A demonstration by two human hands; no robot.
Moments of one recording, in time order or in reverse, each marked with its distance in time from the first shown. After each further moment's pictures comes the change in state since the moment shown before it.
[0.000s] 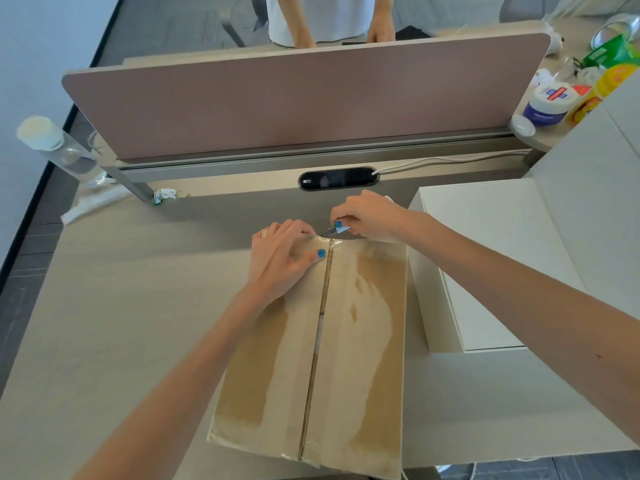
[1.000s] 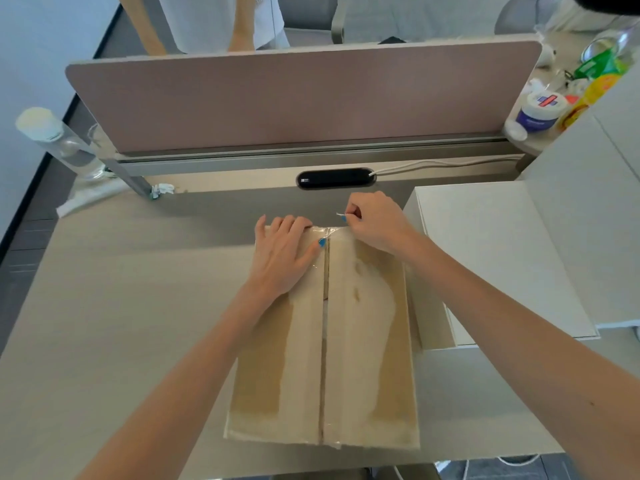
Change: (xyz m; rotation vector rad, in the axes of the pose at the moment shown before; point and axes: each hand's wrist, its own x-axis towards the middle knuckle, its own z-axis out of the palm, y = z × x) left_hand -0.002 0.006 0.009 0.246 0.004 0.044; right_hand -0.017 -0.010 0.023 0.257 0.288 0.319
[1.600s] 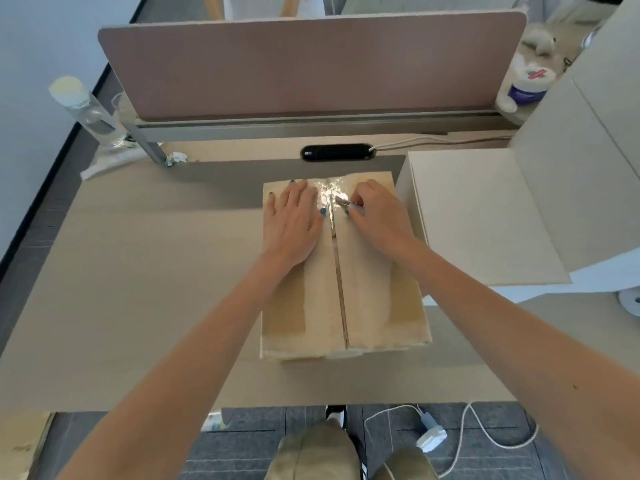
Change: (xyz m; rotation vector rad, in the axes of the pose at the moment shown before) left_hand -0.046 0.042 0.006 0.057 0.058 -0.093; right_hand -0.094 -0.008 0.016 0.029 0.189 -0.057
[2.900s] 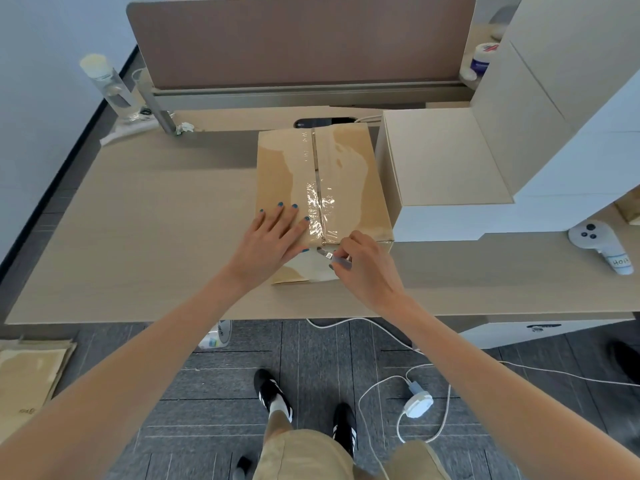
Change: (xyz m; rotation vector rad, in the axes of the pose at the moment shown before) left_hand -0.186 0.001 -0.006 0.358 0.147 0.500; right_hand -0.239 -0.033 0.005 0.094 0.000 -0.071
